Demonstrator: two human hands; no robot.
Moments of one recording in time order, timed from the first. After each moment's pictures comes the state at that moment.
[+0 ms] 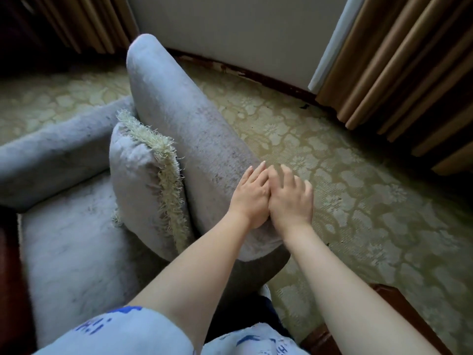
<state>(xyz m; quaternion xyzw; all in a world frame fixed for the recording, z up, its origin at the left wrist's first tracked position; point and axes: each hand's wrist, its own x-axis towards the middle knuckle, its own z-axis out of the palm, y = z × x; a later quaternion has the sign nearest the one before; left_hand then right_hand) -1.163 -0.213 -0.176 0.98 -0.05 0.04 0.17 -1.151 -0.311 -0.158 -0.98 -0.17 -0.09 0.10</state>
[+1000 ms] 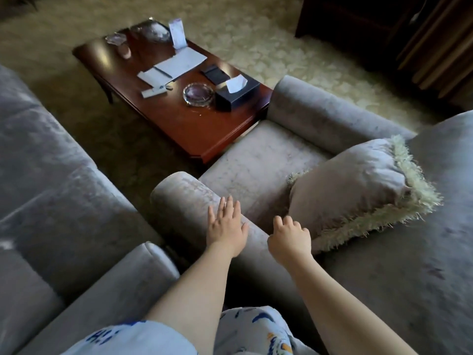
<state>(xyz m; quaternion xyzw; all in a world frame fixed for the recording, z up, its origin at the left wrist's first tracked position) -1.504 -0.125 -0.231 0.70 0.70 -0.06 0.13 -1.352 -0.133 -0.210 -0.68 -0.71 0.14 -0.12</state>
